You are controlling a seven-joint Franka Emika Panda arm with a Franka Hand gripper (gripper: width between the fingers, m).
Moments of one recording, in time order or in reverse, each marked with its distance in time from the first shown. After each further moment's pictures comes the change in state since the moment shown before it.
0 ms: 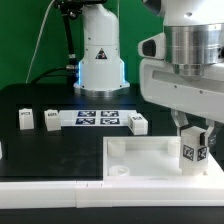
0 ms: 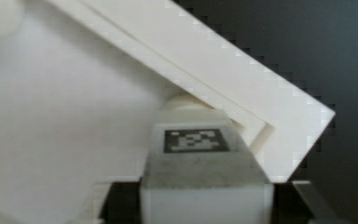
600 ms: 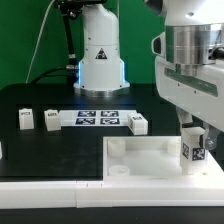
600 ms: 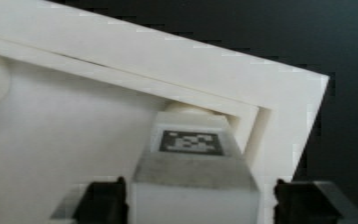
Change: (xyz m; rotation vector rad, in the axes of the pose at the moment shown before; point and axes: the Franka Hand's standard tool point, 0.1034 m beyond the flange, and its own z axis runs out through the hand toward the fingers) arm -0.001 -0.001 0.000 0.002 -0.001 0.167
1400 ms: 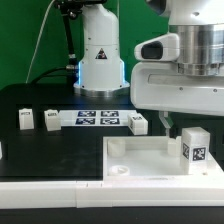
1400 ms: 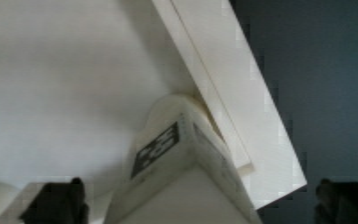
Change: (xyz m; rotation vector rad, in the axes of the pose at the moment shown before) arm -0.002 0.000 0.000 -0.011 0.013 -0.878
